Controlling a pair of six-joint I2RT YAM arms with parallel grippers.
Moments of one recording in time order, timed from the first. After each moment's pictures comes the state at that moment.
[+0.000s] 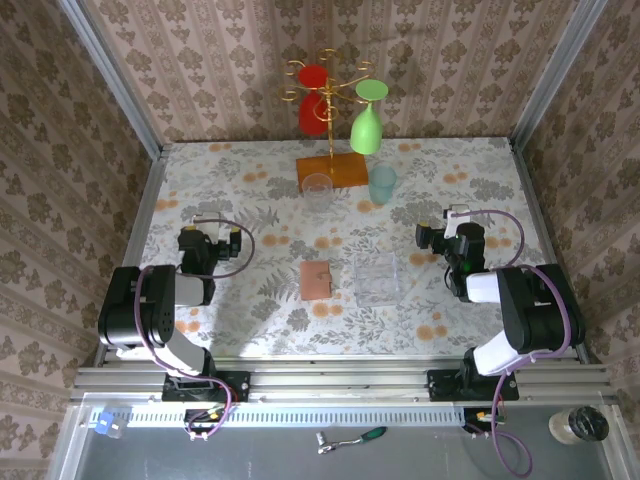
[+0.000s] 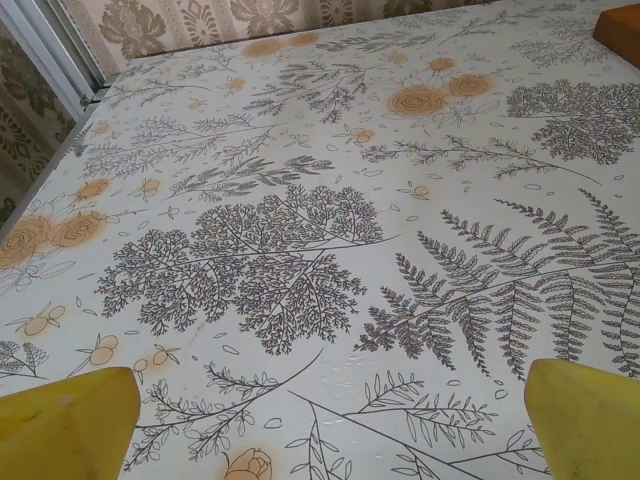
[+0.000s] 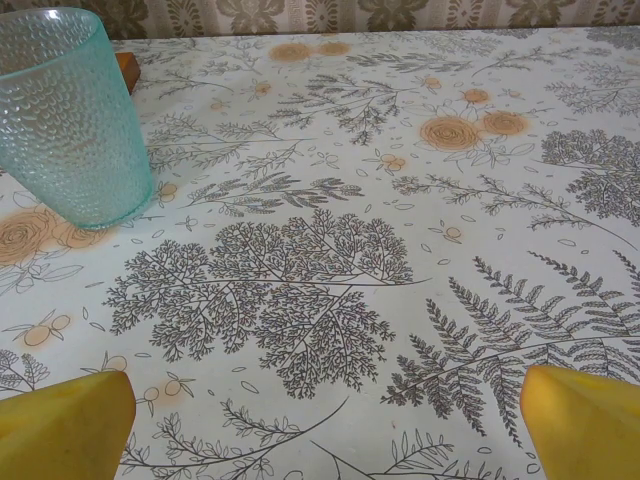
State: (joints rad) left arm -0.03 1.57 0.37 0.84 0.00 0.14; right arm 0.02 1.54 0.39 0.76 0.03 0.03
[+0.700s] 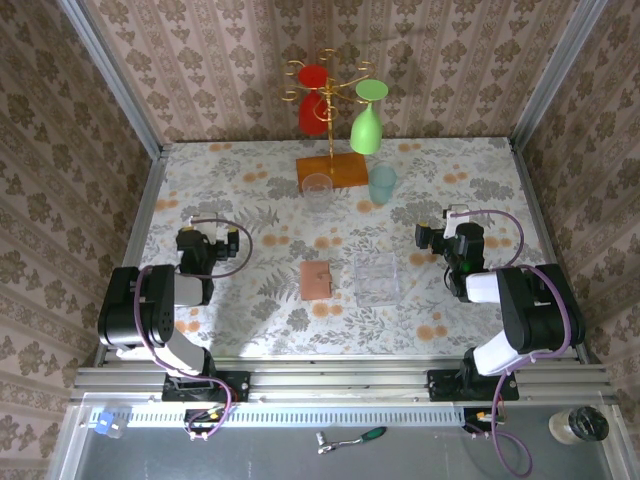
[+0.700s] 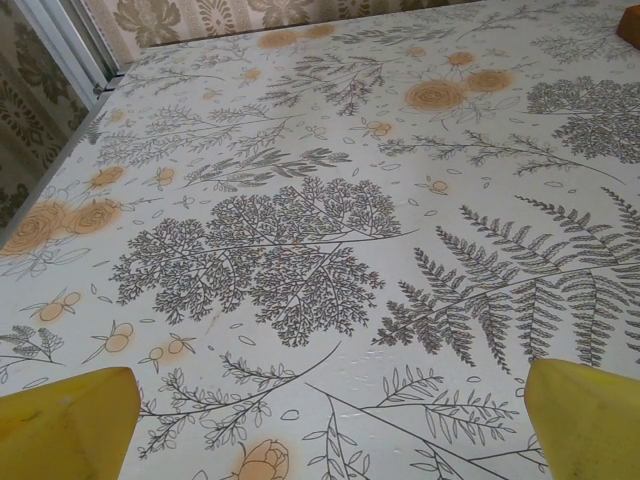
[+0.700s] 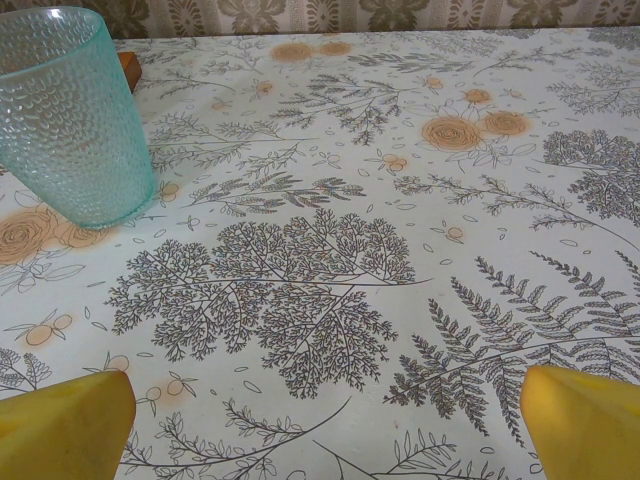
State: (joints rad) left arm -0.02 1.57 0.37 0.83 0.00 0.12; right arm 0.02 1.54 0.39 0.76 0.03 0.03
